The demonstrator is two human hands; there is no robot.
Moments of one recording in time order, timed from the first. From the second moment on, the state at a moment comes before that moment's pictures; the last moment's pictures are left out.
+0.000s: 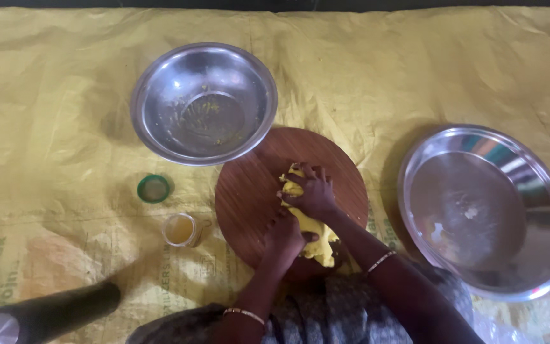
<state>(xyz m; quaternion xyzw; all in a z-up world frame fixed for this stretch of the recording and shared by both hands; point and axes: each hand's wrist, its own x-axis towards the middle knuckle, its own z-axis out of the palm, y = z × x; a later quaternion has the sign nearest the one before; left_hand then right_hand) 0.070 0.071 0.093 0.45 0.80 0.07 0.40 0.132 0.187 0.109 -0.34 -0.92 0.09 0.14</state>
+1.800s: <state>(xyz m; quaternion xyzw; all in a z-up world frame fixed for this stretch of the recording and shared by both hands) 0.003 0.033 -0.098 0.47 0.79 0.32 0.22 0.086 0.197 0.130 -0.42 -0.90 0.15 -0.01</state>
